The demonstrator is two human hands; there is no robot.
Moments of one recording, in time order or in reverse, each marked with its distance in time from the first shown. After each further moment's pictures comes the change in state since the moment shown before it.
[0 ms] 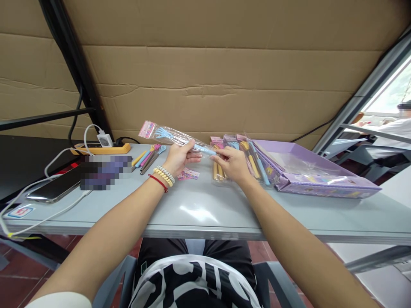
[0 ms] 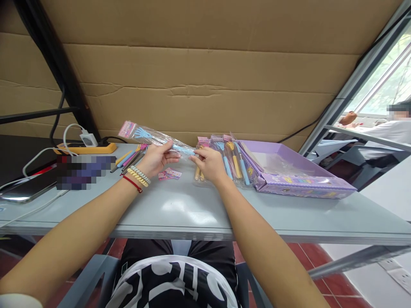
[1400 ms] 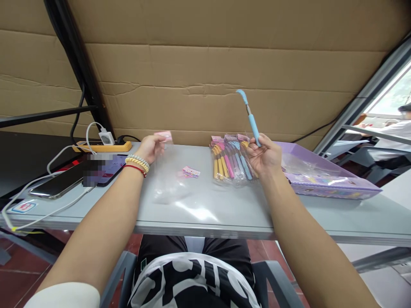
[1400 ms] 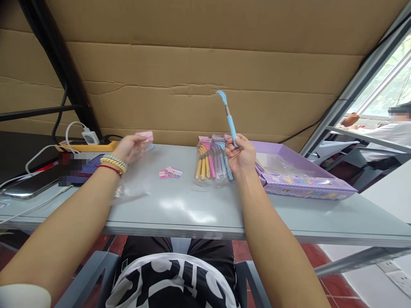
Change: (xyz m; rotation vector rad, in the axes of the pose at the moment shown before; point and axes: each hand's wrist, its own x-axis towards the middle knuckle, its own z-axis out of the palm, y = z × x) left_hand 0.032 0.038 -0.088 0.068 0.254 -0.025; right_hand 0.016 0.015 -0.054 1.385 0.423 0.615
